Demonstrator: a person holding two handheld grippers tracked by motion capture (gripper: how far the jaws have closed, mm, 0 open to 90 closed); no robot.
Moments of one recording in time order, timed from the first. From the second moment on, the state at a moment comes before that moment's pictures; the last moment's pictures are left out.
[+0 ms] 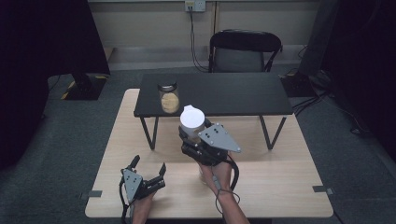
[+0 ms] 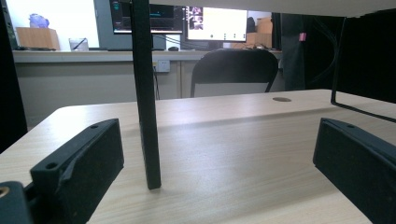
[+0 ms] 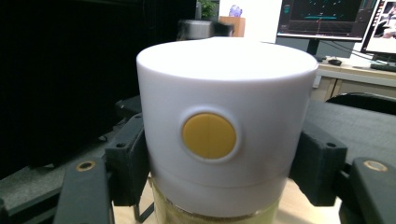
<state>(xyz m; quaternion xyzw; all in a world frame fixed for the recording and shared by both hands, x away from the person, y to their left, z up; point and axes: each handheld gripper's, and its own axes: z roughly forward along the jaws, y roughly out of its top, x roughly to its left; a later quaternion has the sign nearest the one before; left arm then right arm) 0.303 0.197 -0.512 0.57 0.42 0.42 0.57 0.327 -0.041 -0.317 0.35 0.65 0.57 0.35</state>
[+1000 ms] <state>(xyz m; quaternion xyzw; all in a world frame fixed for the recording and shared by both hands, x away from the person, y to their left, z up) 0.303 0.197 -0.513 0.57 0.42 0.42 0.57 0.390 -0.047 -0.270 0.38 0.63 0.56 0.38</state>
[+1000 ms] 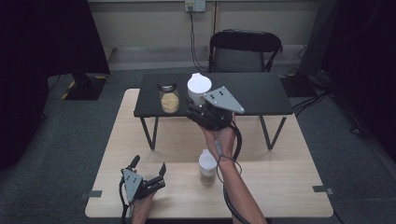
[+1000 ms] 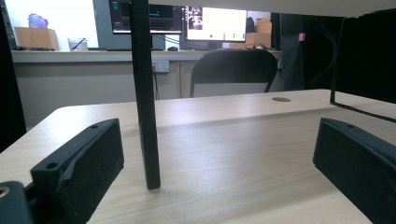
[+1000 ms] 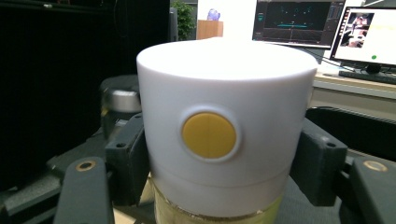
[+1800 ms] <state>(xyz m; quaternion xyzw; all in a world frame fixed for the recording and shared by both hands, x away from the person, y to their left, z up) 0.303 0.197 -0.513 0.57 0.42 0.42 0.57 0.436 -0.049 -0.276 0.42 0.63 0.53 0.38</state>
